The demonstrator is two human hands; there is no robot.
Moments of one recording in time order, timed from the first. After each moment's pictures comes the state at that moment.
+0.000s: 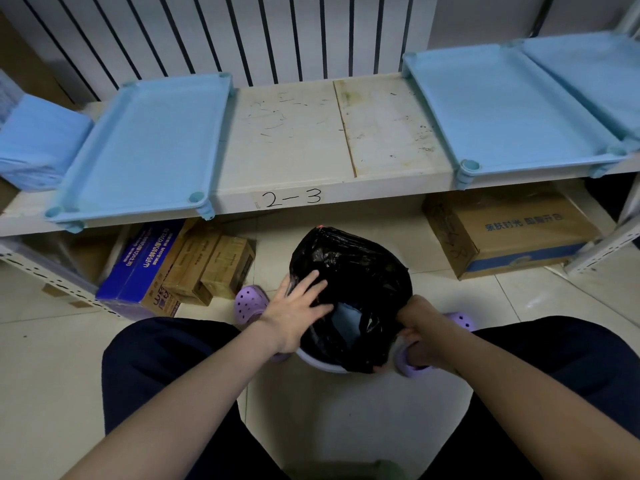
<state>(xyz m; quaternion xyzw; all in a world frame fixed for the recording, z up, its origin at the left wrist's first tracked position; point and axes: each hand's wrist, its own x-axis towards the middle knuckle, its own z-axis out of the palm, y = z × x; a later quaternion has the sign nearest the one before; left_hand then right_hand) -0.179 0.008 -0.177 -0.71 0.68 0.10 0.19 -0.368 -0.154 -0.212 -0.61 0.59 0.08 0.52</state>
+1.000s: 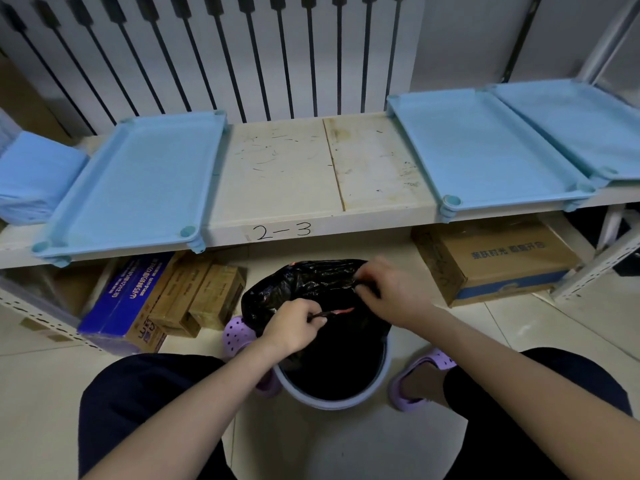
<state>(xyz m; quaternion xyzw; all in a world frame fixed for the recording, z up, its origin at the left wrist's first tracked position) -0.180 -0.028 -0.155 -0.81 0.49 0.25 -0.18 -0.335 -0.175 -0.131 -0.94 0.25 -0.13 0.21</state>
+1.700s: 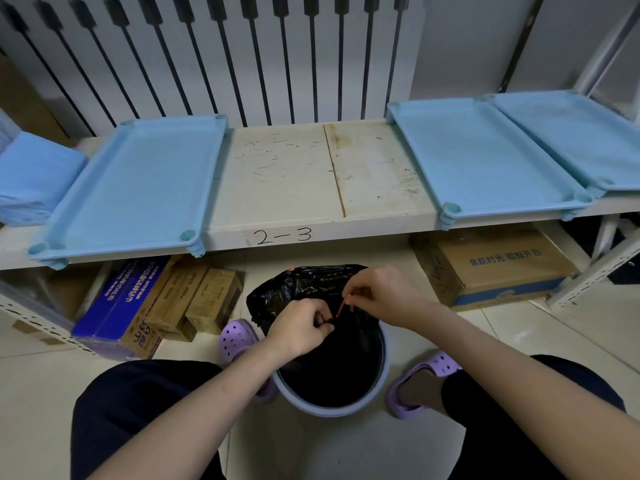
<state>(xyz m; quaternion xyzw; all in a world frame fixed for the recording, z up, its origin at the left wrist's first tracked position) -0.187 -0.036 -0.144 -0.80 0.52 0.24 -0.20 -0.321 -0.171 -0.104 -0.95 0.17 -0.06 0.24</state>
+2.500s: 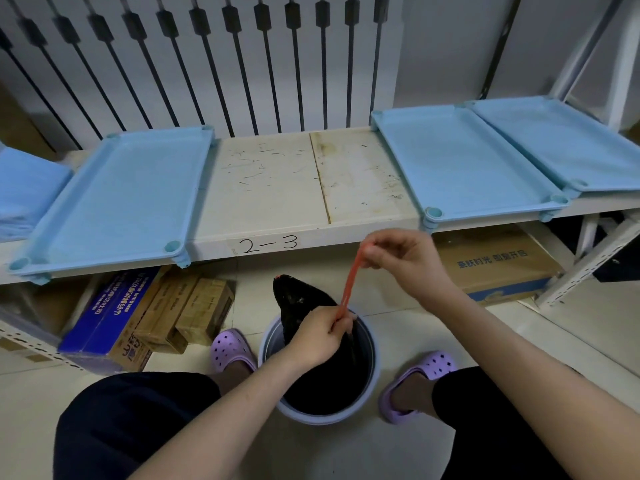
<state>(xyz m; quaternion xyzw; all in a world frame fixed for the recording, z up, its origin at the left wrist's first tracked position) -0.223 -0.061 -0.159 -0.72 0.53 0.28 -0.33 -0.351 -0.181 -0.049 -0.72 0.19 -0.32 0.58</state>
